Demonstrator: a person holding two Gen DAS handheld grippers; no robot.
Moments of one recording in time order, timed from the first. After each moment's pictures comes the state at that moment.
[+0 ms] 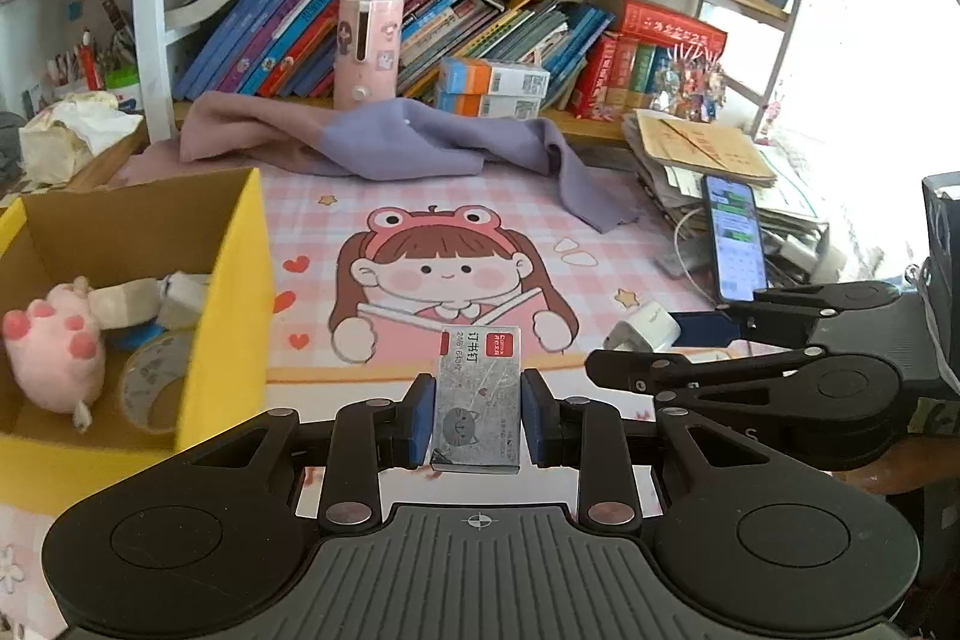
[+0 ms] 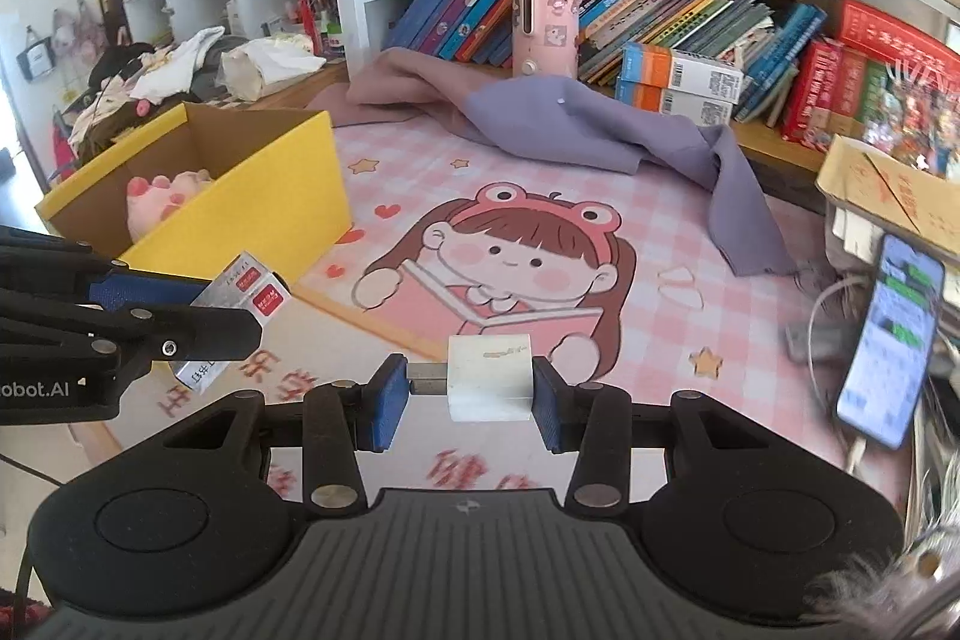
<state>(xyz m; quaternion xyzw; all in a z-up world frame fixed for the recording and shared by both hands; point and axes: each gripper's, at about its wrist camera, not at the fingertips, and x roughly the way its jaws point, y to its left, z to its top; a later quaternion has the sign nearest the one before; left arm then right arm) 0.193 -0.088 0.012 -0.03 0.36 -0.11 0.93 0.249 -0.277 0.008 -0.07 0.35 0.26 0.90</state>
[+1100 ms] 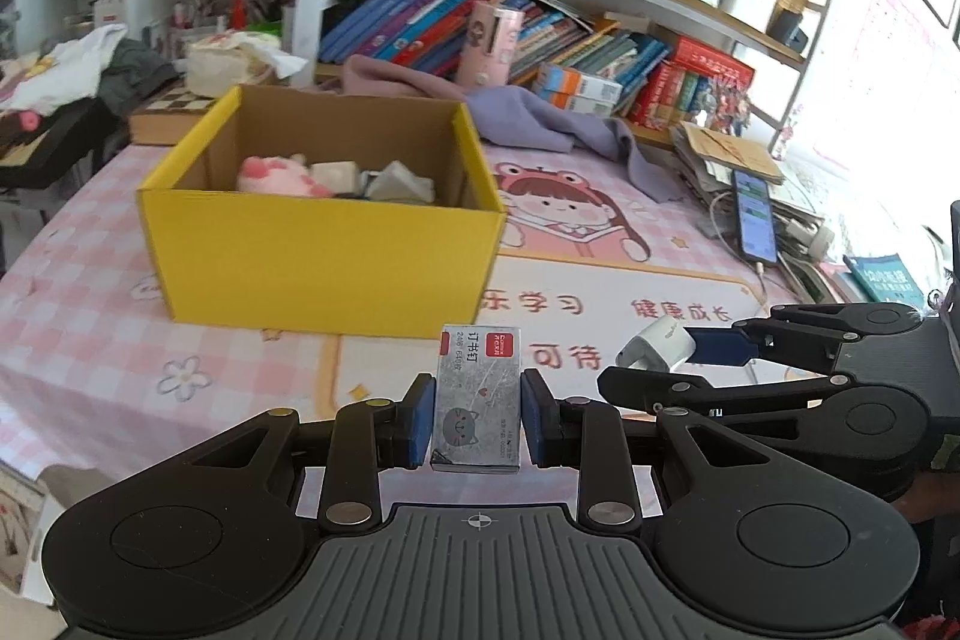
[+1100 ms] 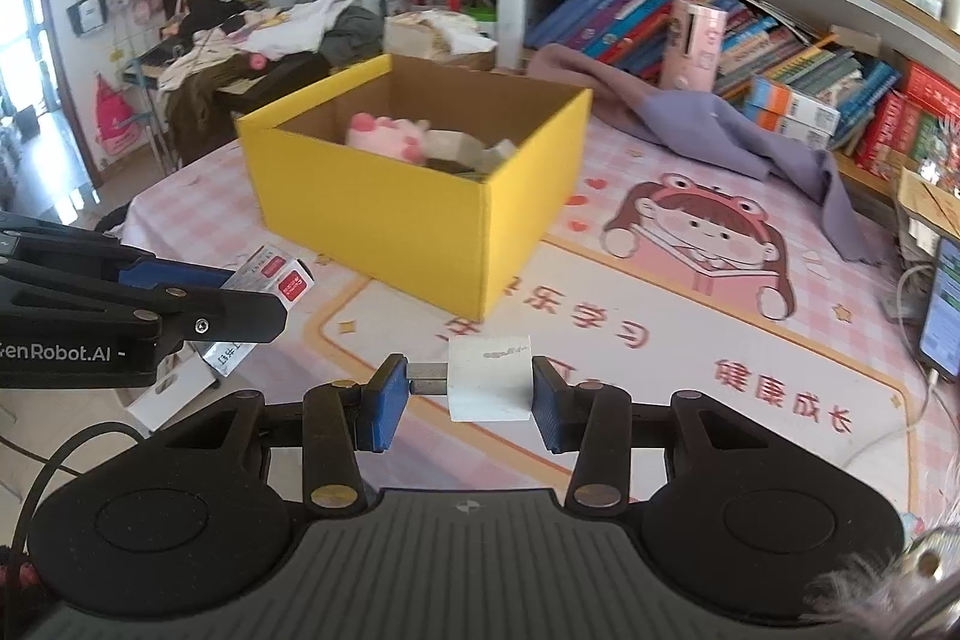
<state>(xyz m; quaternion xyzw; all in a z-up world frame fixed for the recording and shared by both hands) 0.042 0.058 0.009 -0.08 0.35 -0.08 0.93 0.087 -0.133 0.016 -0.11 0.34 0.29 0.89</state>
